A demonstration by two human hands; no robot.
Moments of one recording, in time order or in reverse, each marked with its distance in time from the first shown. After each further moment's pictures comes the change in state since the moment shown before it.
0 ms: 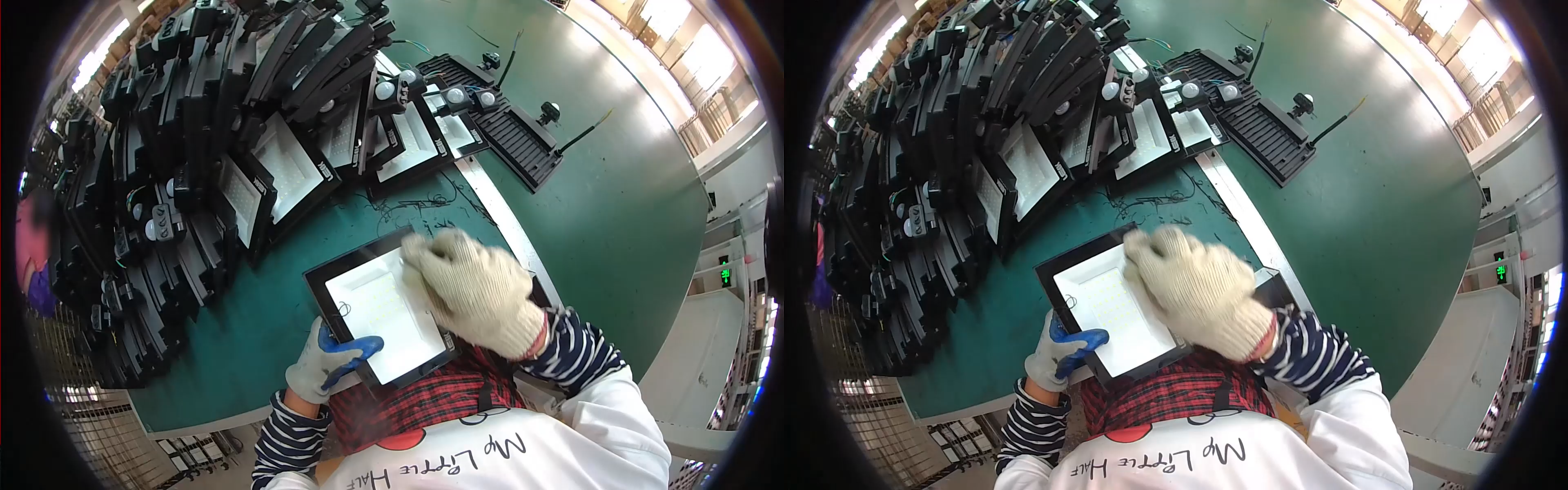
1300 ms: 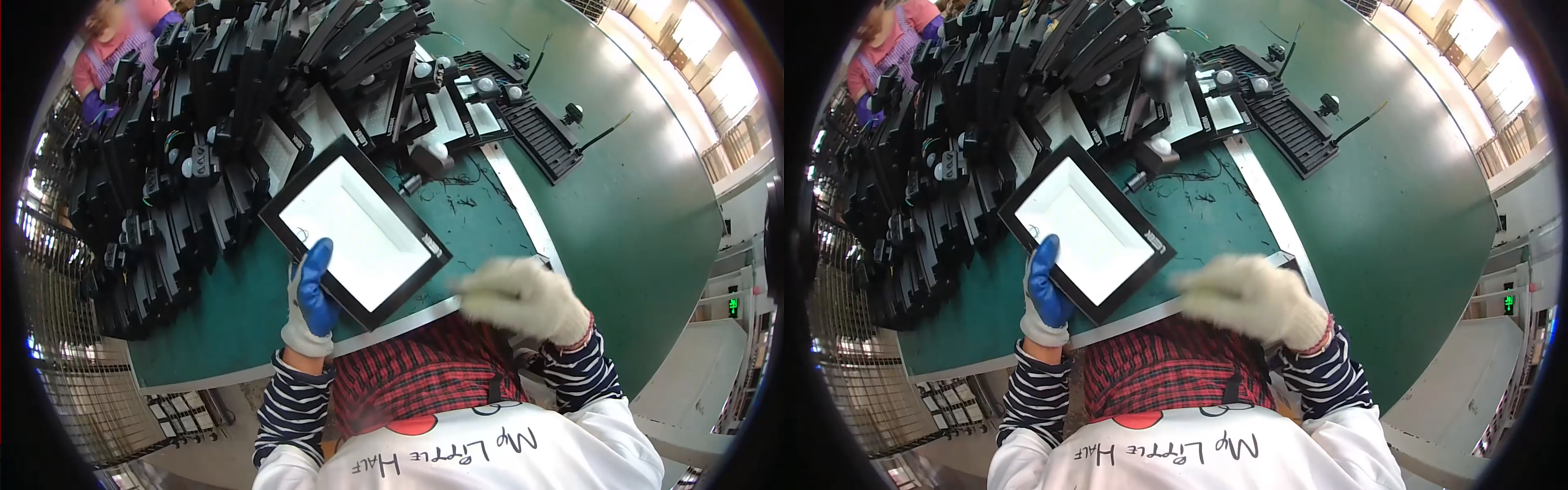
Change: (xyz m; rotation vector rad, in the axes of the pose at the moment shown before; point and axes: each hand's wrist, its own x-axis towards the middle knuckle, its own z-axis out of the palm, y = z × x) left_hand 0.022 0.007 0.001 -0.266 0.188 0.423; right_hand -0.056 0.039 -0.005 0.822 -0.277 -0.054
